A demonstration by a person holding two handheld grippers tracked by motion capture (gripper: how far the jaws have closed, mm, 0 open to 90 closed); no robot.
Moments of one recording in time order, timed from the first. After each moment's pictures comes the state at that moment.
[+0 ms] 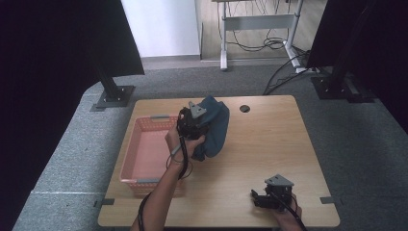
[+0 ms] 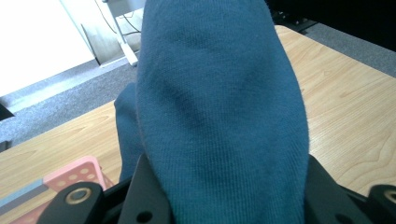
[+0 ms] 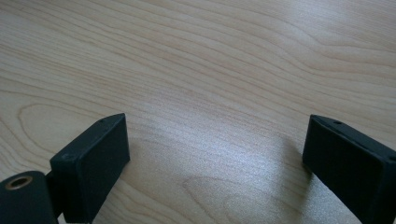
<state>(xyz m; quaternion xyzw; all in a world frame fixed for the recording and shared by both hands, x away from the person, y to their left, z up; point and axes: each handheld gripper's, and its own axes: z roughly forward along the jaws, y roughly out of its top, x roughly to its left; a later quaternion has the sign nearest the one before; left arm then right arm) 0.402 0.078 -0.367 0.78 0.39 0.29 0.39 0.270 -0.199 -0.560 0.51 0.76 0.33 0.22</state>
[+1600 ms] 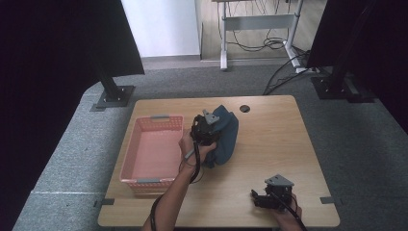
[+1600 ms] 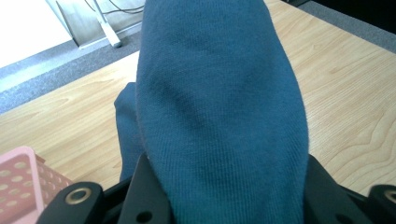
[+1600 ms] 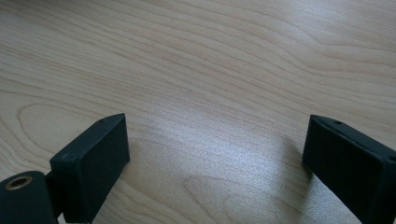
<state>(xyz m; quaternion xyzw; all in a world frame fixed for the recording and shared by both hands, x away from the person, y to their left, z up) 0.411 0.047 -0.409 0.80 0.39 0.25 0.37 0.270 -0.200 -0.560 0.51 0.76 0.33 0.22</state>
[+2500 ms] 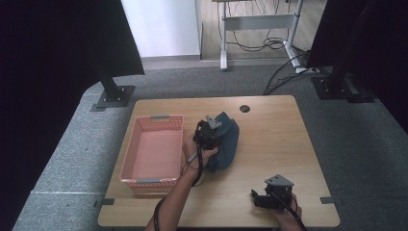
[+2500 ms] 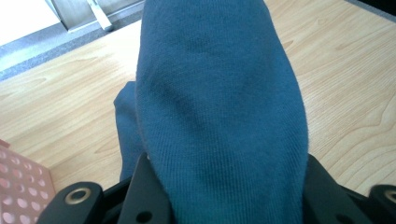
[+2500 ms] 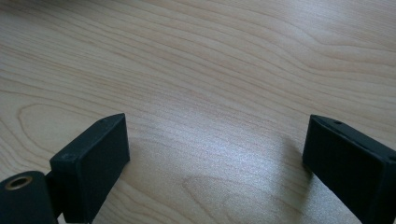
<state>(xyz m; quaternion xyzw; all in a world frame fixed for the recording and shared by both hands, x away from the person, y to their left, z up) 0.415 0.042 -0.438 0.81 0.40 0.23 0.35 0.270 -0.199 -0.560 0.51 0.76 0.33 0.22</state>
